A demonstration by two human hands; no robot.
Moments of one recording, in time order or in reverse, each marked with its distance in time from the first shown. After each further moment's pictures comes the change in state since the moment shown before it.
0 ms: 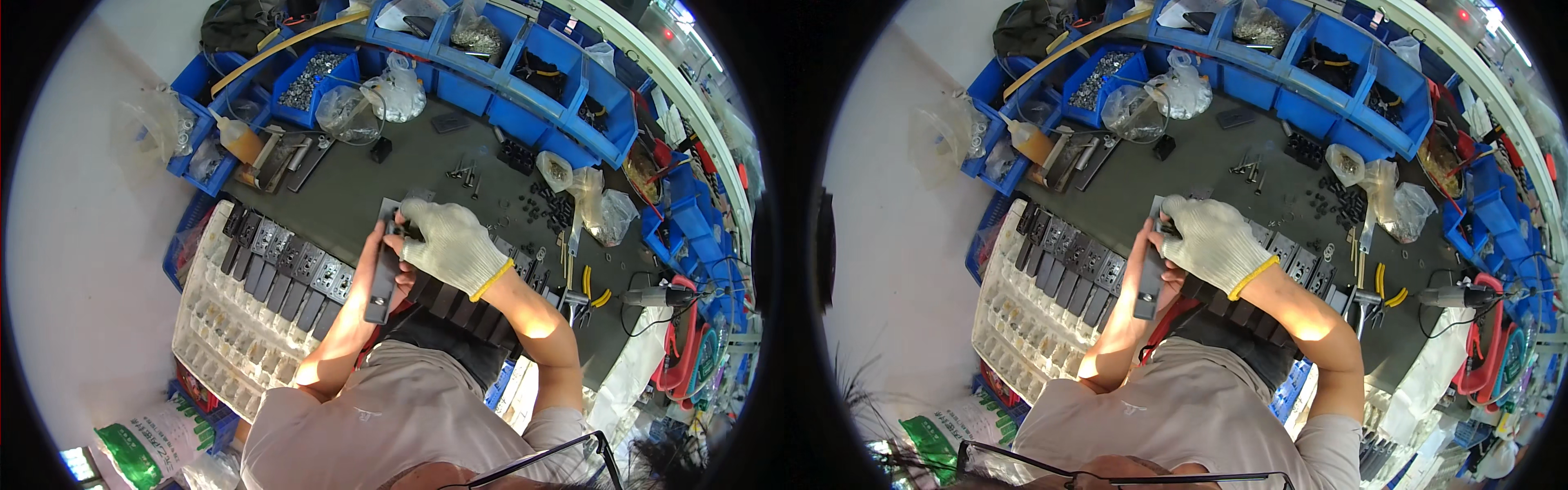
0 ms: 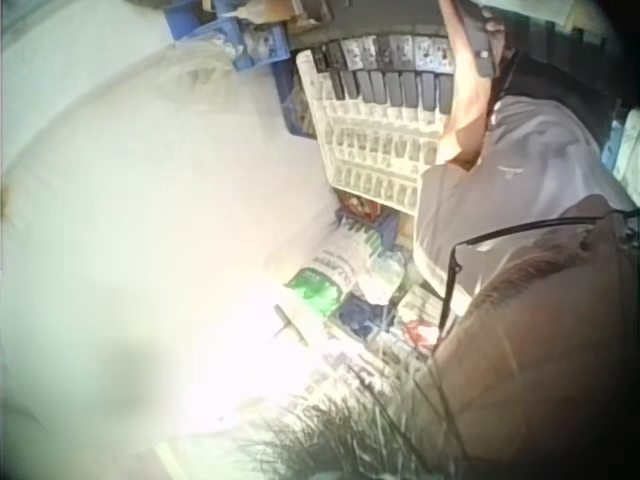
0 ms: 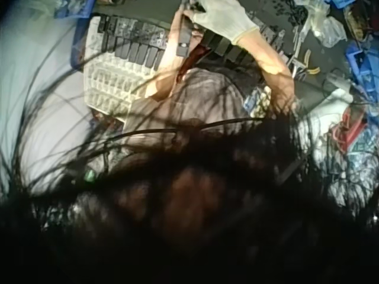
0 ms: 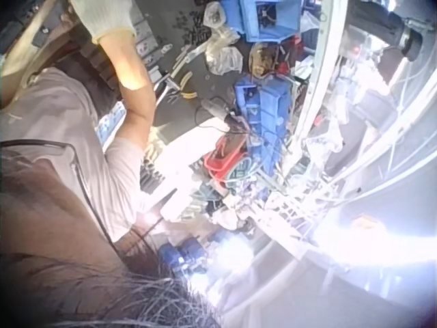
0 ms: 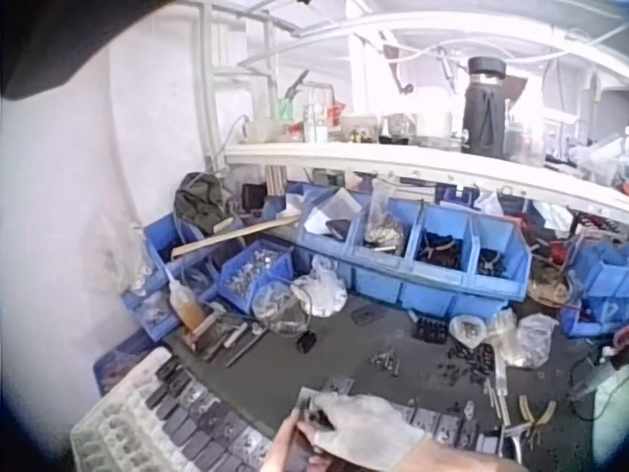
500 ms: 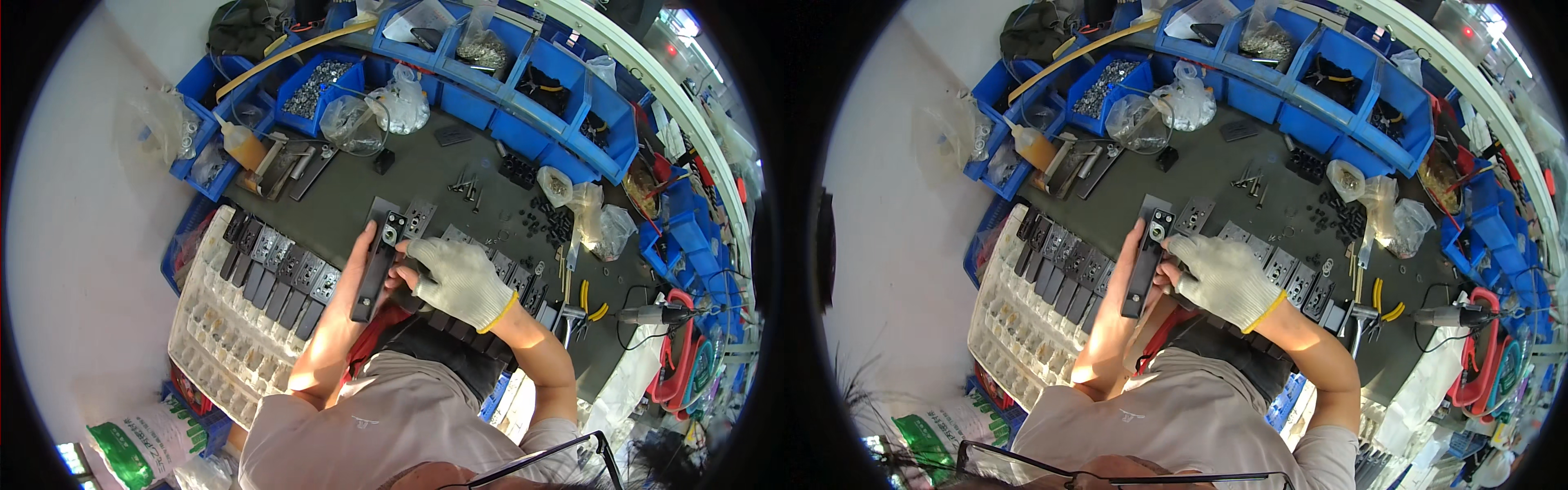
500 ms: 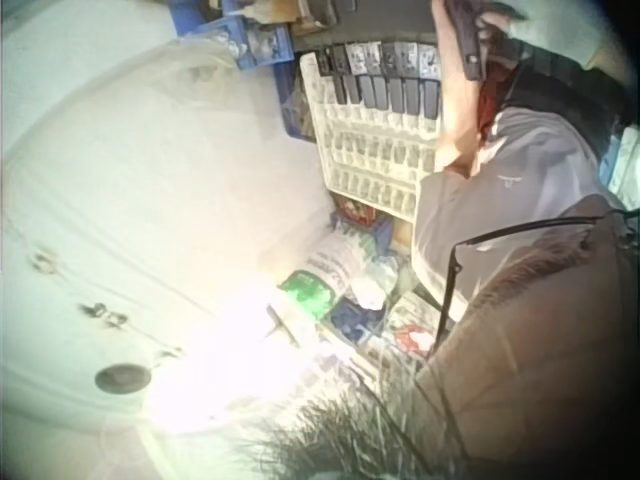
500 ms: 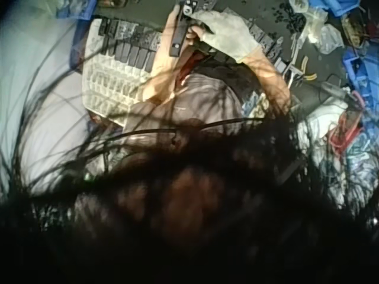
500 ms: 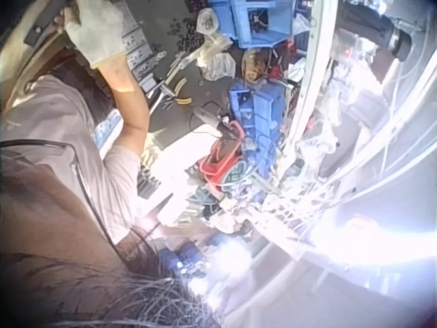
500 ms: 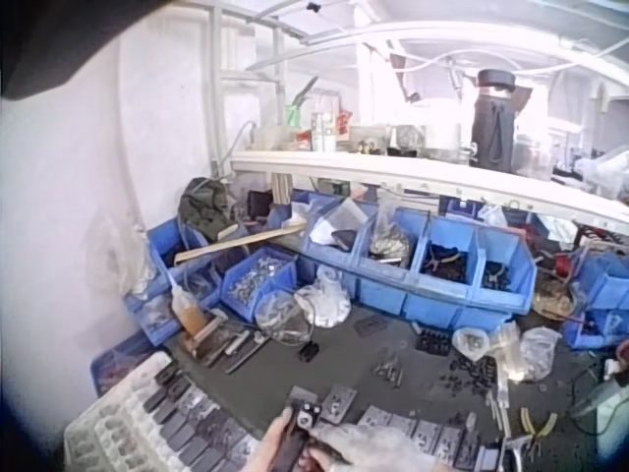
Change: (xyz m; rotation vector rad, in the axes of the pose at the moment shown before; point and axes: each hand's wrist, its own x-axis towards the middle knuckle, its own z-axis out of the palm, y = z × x) left_hand 0.006 0.024 -0.001 0.036 0.152 -0.019; right_hand -0.027 0.005 0.011 -0.103 0.045 -0.093
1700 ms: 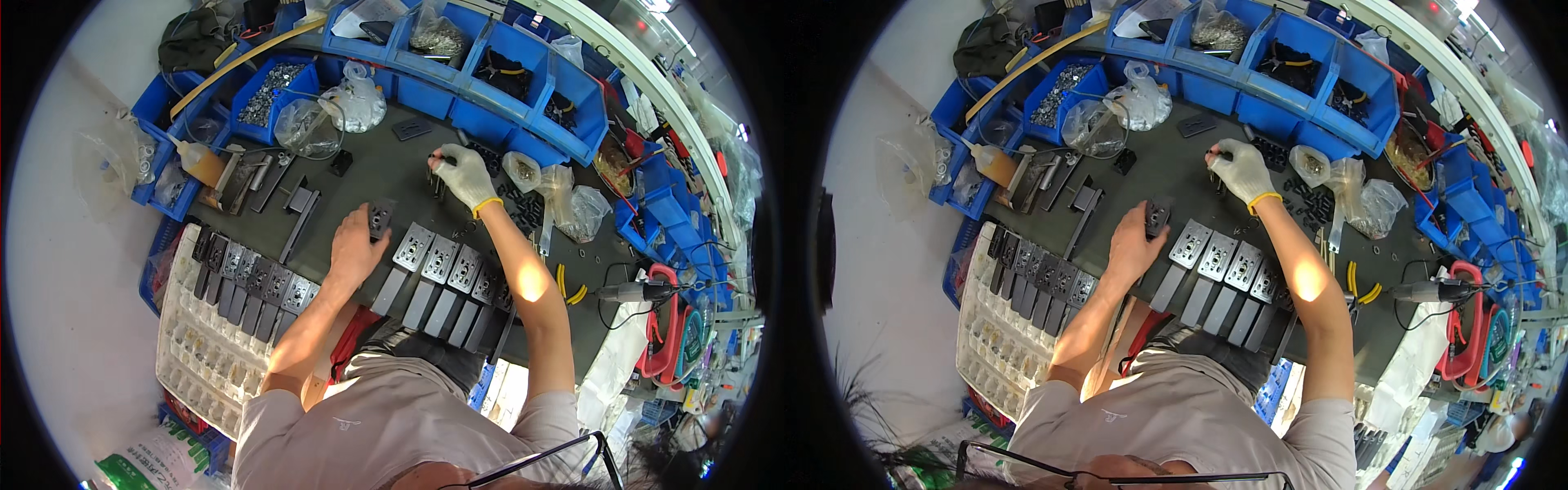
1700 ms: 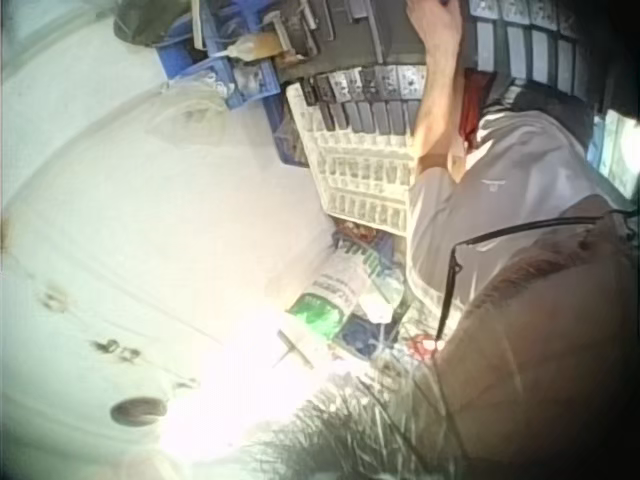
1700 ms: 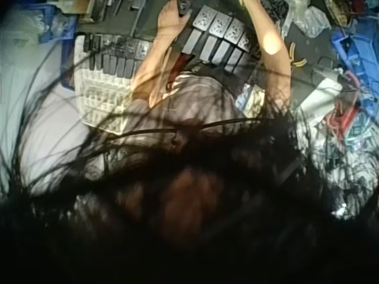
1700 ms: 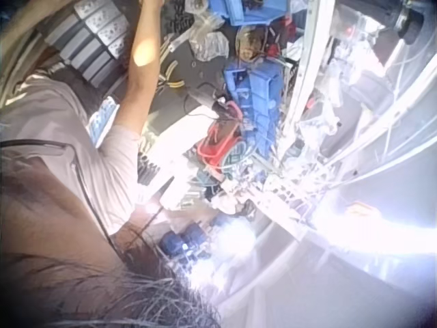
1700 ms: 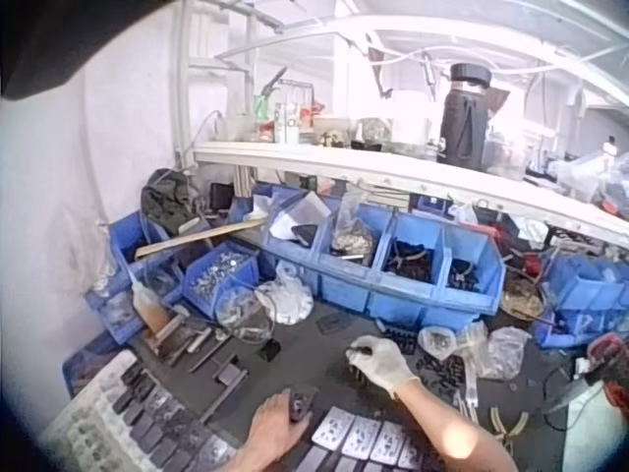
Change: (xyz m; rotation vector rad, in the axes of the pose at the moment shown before) left_hand 0.089 -0.010 -0.021 2.002 0.130 0.998; right_hand 0.069 0.191 -0.020 0.237 0.250 0.428
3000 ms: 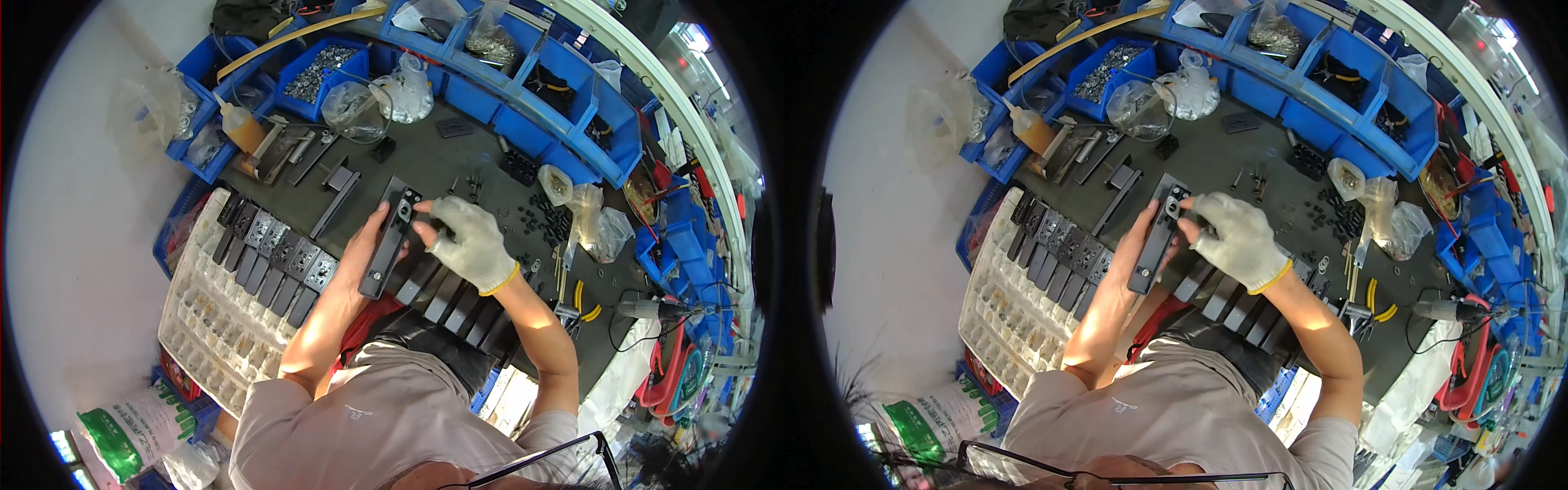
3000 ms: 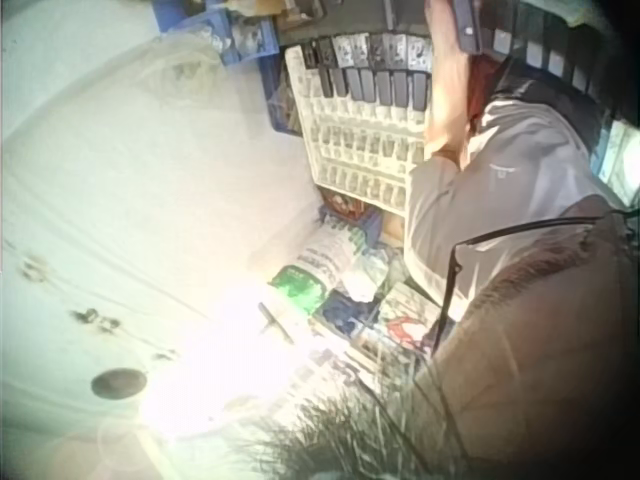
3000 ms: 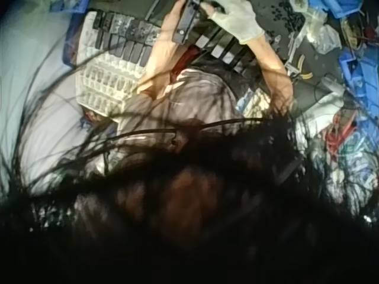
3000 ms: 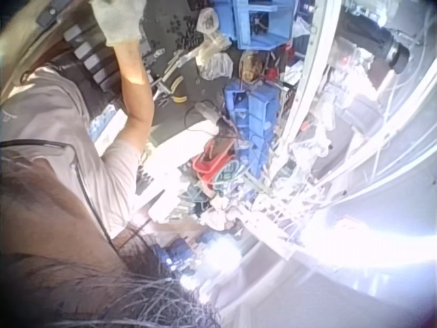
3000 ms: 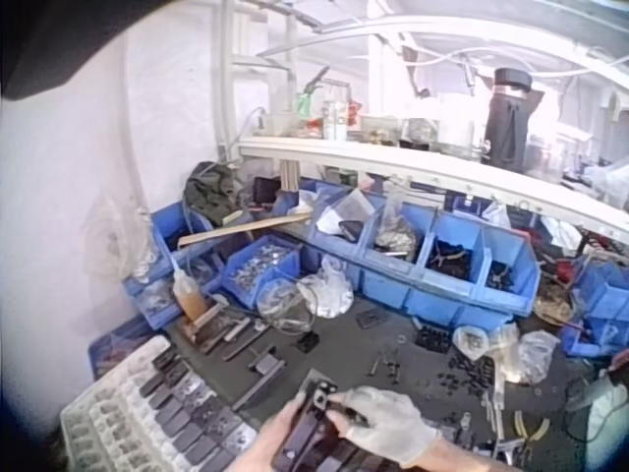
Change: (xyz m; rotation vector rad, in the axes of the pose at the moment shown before) left_hand -0.020 0.041 -0.078 -1.492 -0.131 -1.006; right_hand -0.113 -0.116 0.025 -0.117 -0.139 -0.402
